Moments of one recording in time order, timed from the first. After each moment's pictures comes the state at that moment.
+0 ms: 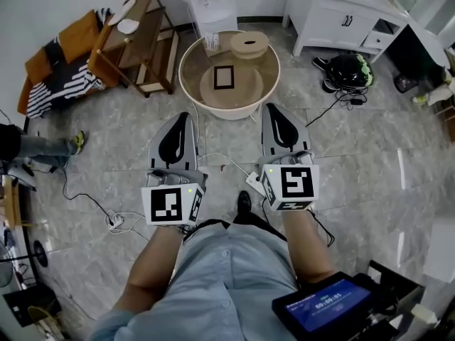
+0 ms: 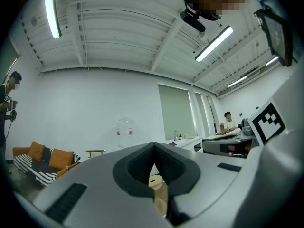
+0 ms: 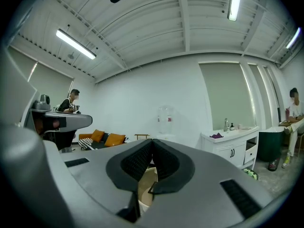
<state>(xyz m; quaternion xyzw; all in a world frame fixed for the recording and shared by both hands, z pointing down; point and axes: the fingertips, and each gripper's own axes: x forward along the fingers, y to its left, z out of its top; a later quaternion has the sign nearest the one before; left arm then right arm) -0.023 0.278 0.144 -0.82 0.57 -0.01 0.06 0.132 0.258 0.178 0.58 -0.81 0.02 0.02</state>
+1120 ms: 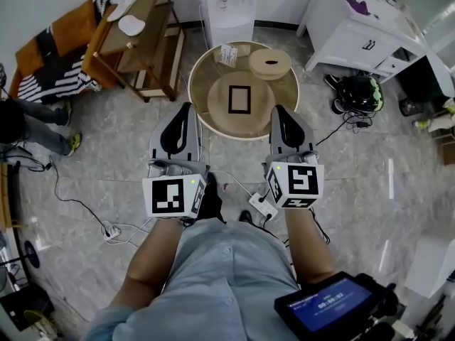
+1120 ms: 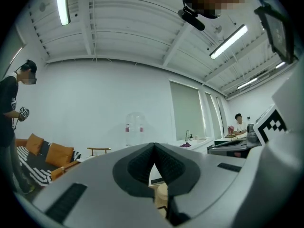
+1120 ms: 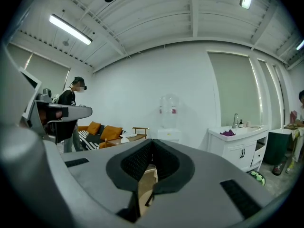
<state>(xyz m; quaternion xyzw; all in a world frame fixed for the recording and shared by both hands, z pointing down) -0.131 0.049 0.164 -0.81 0.59 0.00 0.03 0.040 0.037 0.212 0.58 -0.81 0.03 0.07</state>
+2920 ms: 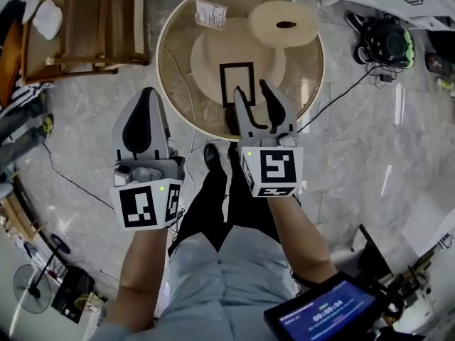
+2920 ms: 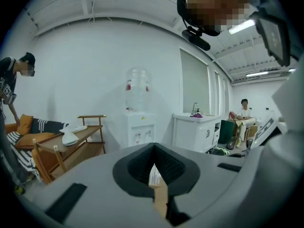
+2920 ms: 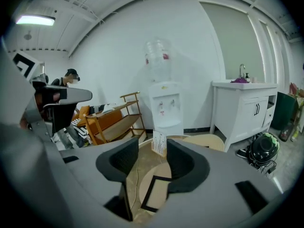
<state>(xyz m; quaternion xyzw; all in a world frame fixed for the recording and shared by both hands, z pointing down) -0.145 -0.272 0.390 -0.81 0.57 -0.10 -0.09 0.009 -0.251 0.485 0.58 -0.77 0.21 0.16</state>
